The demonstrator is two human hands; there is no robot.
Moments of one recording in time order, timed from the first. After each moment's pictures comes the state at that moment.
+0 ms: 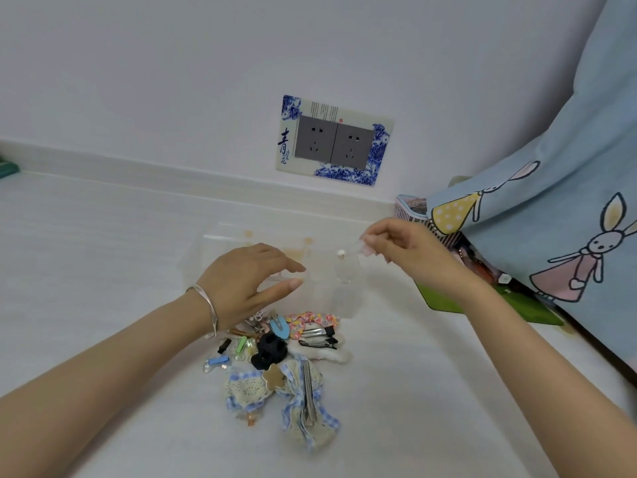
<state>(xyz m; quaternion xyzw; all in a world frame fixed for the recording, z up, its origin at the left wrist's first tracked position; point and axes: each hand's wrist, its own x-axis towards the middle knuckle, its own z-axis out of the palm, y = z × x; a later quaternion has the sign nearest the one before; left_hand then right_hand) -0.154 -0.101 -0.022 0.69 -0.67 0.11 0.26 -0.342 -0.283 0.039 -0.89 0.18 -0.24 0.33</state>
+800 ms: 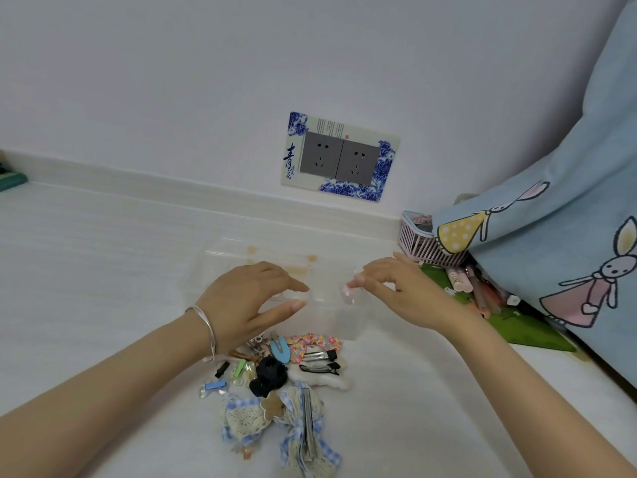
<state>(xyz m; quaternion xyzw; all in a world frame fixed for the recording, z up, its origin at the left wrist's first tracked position) -0.153 -0.101 -0.020 0.68 -0.67 0.11 0.26 -0.333 -0.290 0.018 -0.97 0.15 -0.15 0.14</state>
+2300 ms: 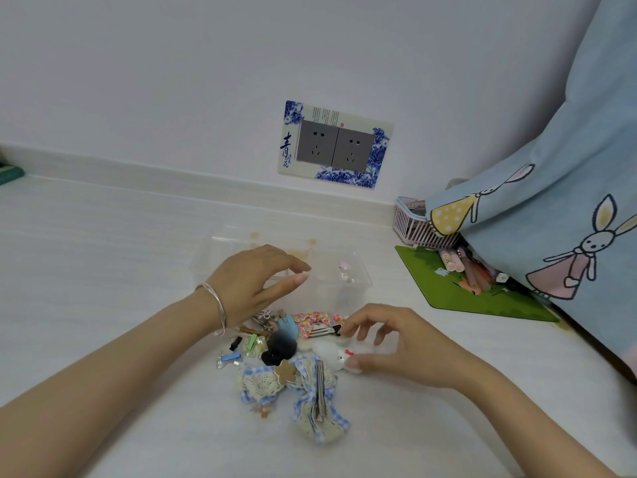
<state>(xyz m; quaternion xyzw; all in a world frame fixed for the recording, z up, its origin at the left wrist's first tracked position) -0.151 -0.099 -0.019 0.67 -0.67 0.07 0.30 -0.382 -0.215 -0.015 -0.93 0.15 -0.10 0.32</state>
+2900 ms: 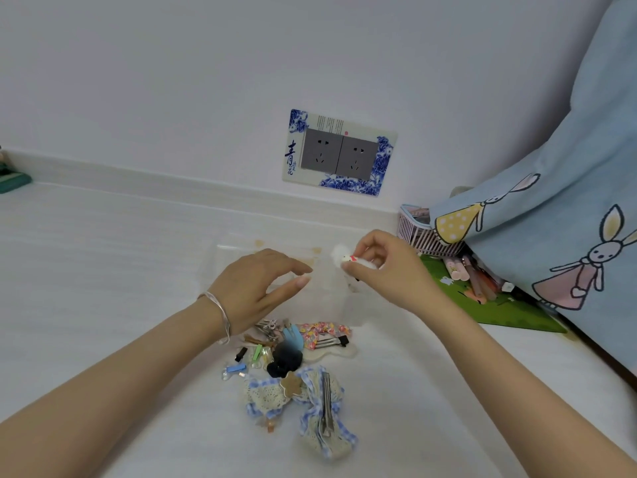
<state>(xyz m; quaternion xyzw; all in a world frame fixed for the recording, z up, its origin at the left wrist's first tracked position) -0.149 -0.096 -0.019 0.67 -0.66 0.08 0.33 -0.318 -0.240 0.028 -0.87 0.26 -0.30 0.28</state>
